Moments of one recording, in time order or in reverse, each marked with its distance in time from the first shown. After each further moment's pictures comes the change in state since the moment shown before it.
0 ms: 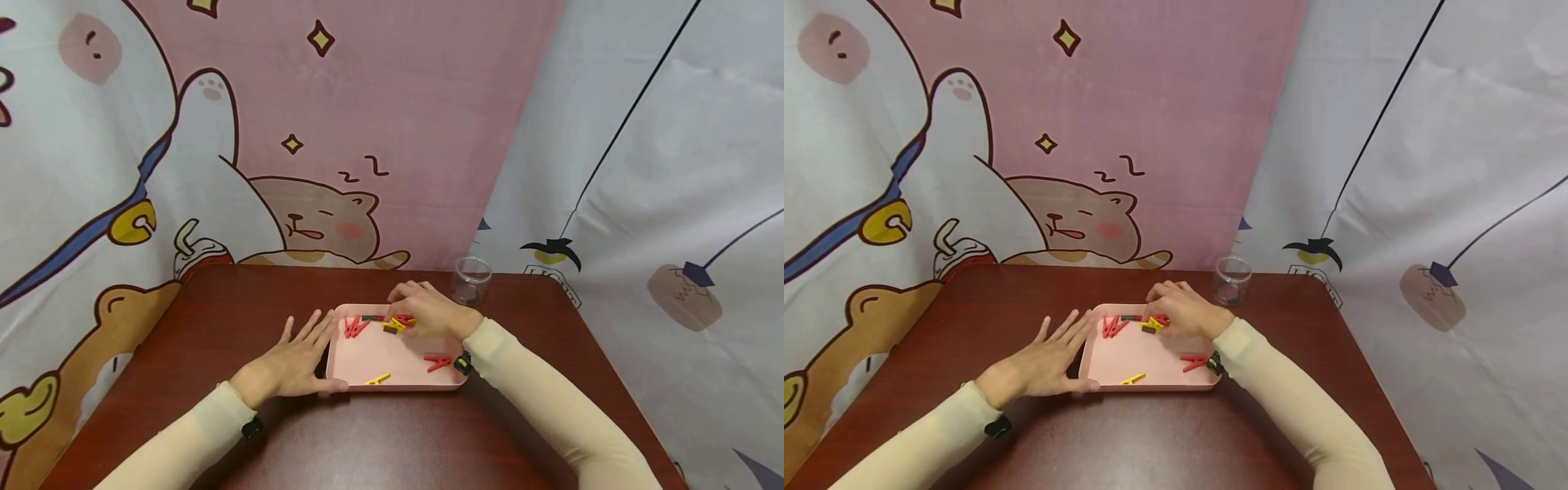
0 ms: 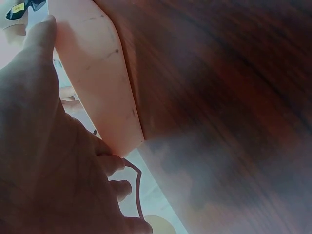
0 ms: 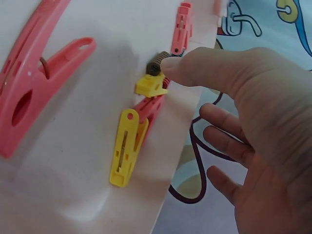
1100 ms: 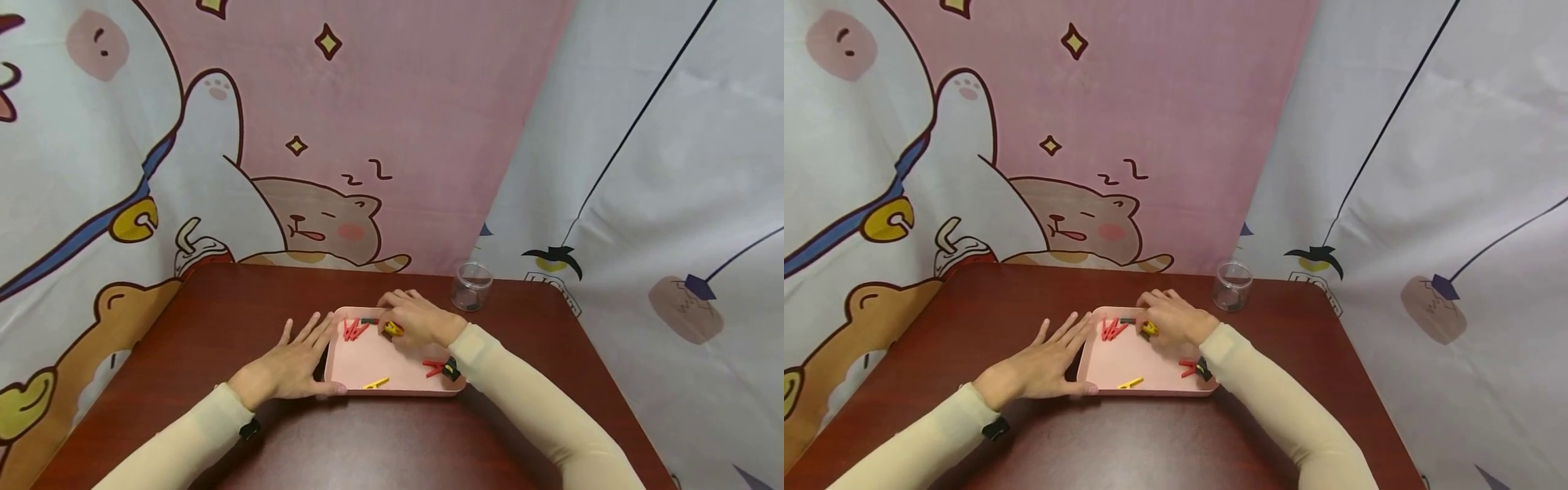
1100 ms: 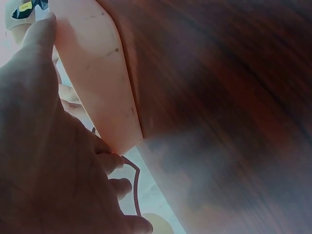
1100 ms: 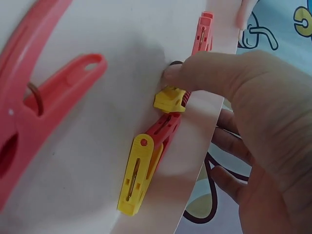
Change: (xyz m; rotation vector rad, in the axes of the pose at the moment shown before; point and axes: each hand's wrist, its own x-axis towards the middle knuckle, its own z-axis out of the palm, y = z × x) left_hand -0.003 0.002 -0.005 -0.030 0.006 0.006; right_hand 0.022 -0.006 0.017 -0.072 -0.061 -0.021
